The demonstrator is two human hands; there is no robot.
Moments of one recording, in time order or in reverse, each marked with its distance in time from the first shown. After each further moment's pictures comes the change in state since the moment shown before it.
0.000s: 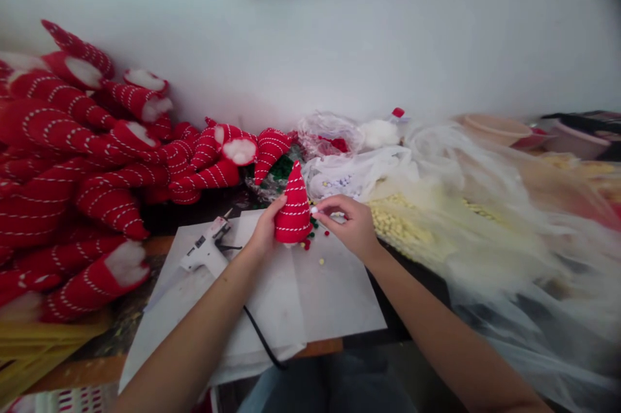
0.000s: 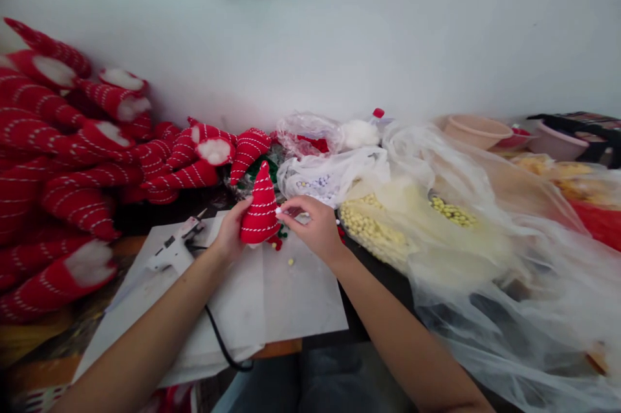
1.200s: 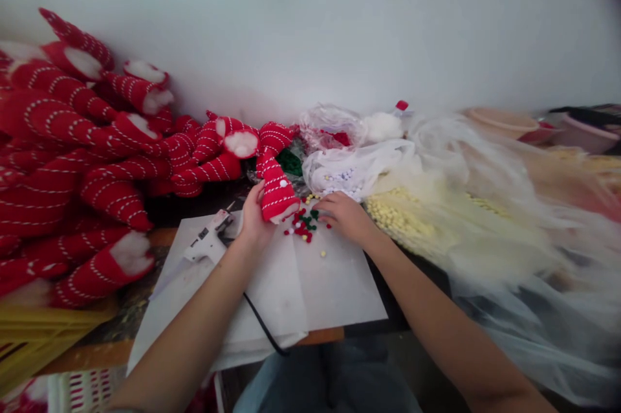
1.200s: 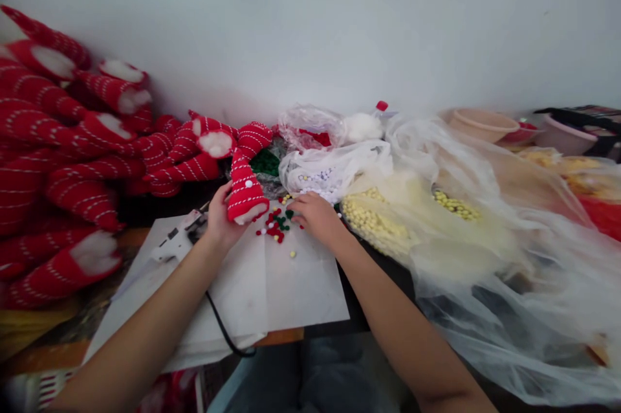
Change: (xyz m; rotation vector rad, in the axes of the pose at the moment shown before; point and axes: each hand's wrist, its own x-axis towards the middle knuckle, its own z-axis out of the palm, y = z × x) left_hand 0.010 0.019 -0.015 -0.274 0.006 0.091; right_hand 0.000 0.055 -0.005 -0.534 -0.595 -0.066
